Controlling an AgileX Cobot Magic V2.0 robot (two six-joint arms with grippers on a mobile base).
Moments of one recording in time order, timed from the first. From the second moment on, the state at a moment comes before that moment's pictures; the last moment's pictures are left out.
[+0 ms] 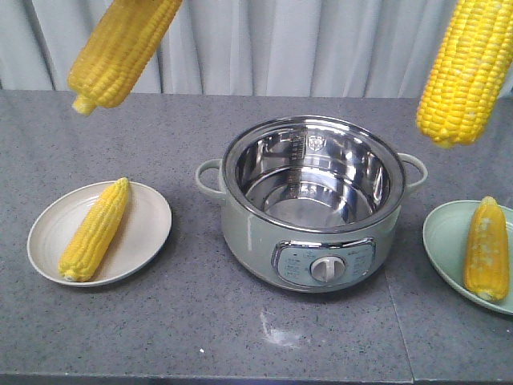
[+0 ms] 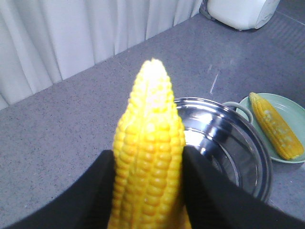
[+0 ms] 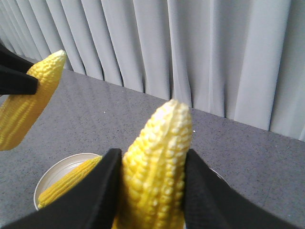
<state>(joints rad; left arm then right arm) -0.36 1.68 -2.26 -0.34 1.28 0.19 -0.20 1.22 -1.64 0.91 1.12 -0.66</state>
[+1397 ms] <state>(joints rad) -0.36 1.68 -2.26 -0.34 1.28 0.19 -0.20 1.22 -1.64 0.91 1.13 -0.66</state>
